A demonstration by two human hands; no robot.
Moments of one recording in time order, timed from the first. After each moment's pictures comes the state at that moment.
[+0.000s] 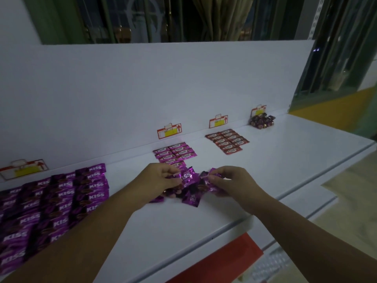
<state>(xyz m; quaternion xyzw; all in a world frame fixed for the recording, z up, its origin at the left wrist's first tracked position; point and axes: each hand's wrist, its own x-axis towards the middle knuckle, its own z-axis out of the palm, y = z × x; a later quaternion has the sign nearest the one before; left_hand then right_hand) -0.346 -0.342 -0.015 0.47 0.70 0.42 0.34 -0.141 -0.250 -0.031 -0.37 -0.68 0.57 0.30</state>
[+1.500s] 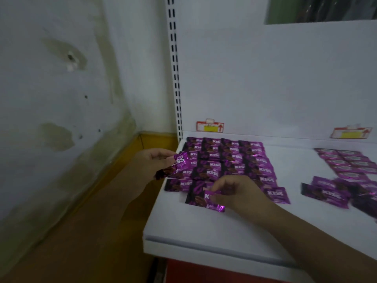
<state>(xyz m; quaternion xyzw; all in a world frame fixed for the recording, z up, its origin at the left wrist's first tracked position) -0.540 -0.670 -0.010 0.23 0.73 0.61 0.19 -0.390 -0.480 -0.039 -0.08 -0.82 0.55 0.09</state>
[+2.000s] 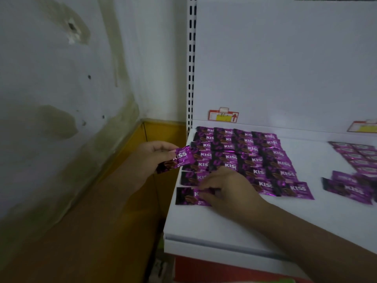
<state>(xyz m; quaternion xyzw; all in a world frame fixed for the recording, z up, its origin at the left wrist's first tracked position) -0.572 -0.696 -0.023 0.23 0.73 0.61 0.21 -0.430 -0.527 -0.052 0.07 -0.96 0.22 0.17</state>
